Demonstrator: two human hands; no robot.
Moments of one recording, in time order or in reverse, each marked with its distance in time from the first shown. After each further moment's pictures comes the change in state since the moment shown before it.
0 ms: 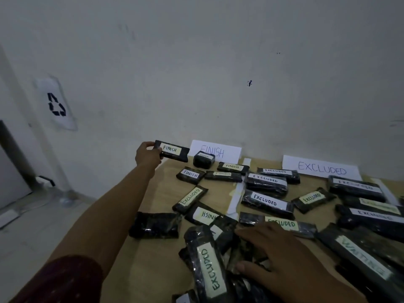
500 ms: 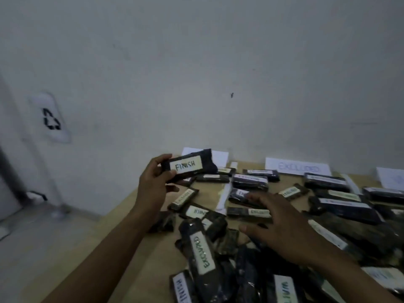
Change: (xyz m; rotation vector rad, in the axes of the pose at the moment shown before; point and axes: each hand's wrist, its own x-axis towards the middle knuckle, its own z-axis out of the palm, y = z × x) left_hand -0.206 0.053 -0.045 -0.253 -0.373 0.191; right_hand -0.034 0.008 -0.030 0.339 0.354 0.120
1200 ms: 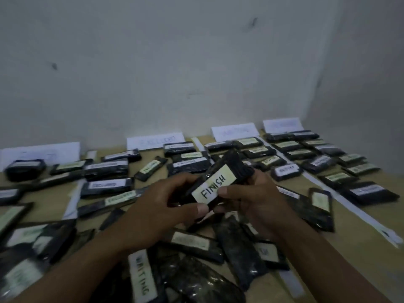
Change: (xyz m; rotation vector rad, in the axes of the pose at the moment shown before) left_hand -0.122 0.002 0.191 0.124 -1.259 0.105; right_hand -0.138 0.054 -0.095 0.930 0.533 0.349
